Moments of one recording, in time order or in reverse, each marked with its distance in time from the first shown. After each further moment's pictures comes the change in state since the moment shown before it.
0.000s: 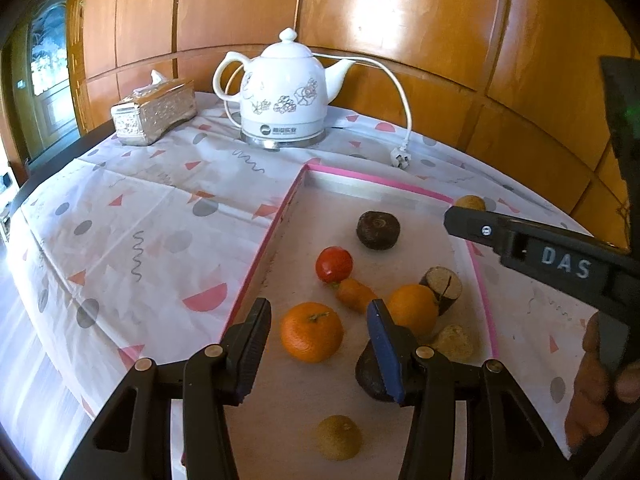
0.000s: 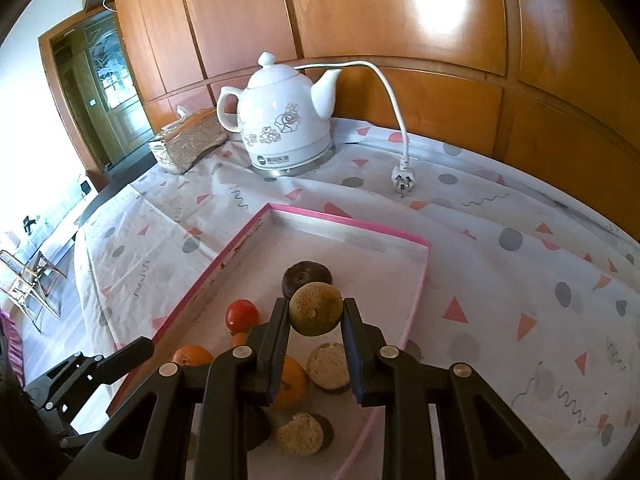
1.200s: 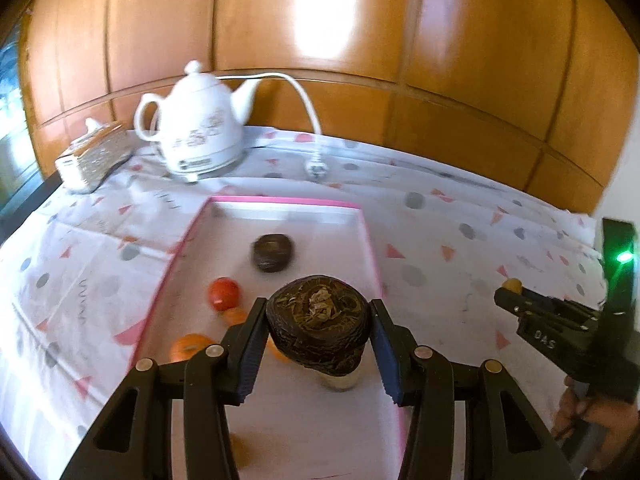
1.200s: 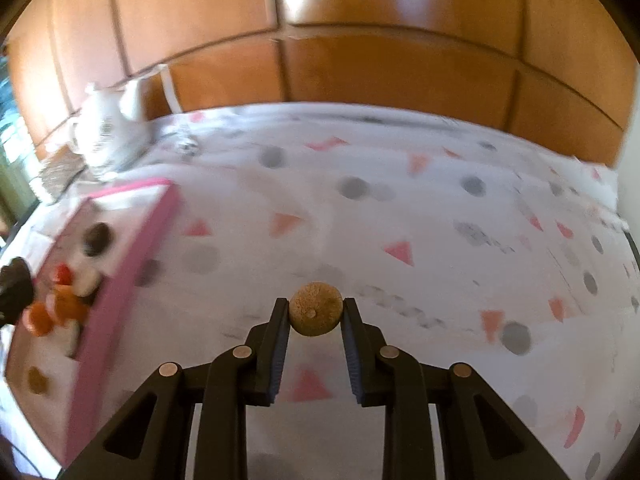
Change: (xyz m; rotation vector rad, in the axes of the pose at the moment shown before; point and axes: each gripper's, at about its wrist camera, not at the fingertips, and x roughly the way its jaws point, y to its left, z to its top) left arm -0.013 -0.076 0.010 0.148 -0.035 -0.102; right arm -0.053 -0.145 -0.088 0.244 -0.016 -0.331
